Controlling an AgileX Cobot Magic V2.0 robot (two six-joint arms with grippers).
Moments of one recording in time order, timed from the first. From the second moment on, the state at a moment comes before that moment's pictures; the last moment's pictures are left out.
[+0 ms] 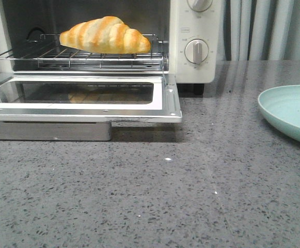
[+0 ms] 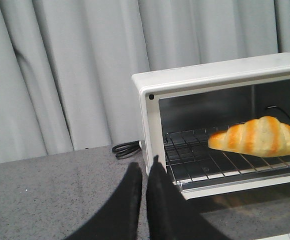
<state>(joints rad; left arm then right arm) -0.14 0.16 -0.31 -0.21 0.13 0.31 -0.02 -0.01 0.02 0.16 0.05 -0.21</state>
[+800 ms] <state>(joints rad) -0.03 0.00 -0.05 -0.08 0.14 -0.03 -0.02 -0.01 0.02 0.16 0.05 -0.21</state>
